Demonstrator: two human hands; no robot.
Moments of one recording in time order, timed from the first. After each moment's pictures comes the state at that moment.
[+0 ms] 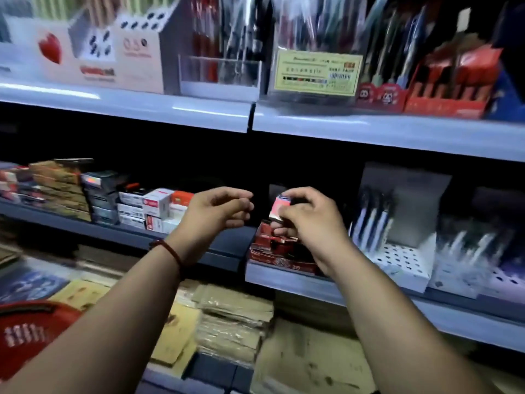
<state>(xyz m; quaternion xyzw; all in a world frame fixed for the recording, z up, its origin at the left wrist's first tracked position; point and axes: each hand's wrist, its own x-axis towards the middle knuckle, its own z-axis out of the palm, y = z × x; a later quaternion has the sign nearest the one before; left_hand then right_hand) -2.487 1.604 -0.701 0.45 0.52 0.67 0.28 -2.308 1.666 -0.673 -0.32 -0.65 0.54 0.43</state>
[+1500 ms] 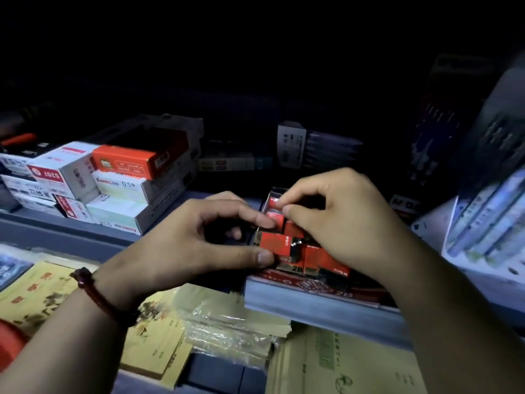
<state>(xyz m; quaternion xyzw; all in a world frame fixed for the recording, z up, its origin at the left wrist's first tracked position) -2.531 1.657 -0.760 0.62 0.58 0.43 0.32 -2.342 1.765 -0.737 -0.37 -0.86 0.25 0.27</state>
